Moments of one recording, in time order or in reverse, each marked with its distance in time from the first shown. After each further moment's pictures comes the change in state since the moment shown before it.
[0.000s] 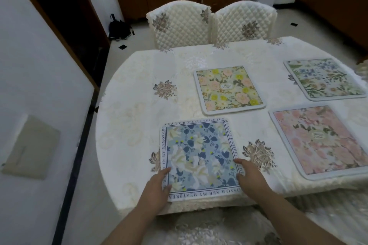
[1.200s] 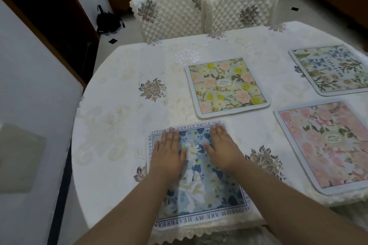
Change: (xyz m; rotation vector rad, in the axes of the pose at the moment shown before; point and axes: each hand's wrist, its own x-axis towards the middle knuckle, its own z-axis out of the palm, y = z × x) left_hand 0.138 0.091 0.010 0.570 0.084 0.171; right_hand 0.130 -0.067 0.013 -0.377 -0.044 -0.268
